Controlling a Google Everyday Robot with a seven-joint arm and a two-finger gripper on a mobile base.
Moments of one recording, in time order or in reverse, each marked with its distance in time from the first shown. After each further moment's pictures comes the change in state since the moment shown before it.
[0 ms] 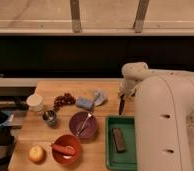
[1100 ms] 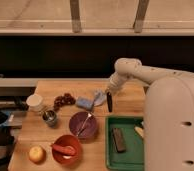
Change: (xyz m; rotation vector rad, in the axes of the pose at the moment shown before) arm 0.060 0.083 -0.039 -0.210 0.040 -0.276
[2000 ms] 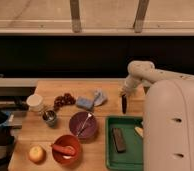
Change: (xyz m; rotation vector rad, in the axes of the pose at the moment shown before) arm -0.039 -0.096 0.009 0.133 -0.003 0.147
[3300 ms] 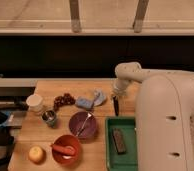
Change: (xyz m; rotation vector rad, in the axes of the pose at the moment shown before) arm 0.030 0.036 0.010 0.040 0.006 -0.090
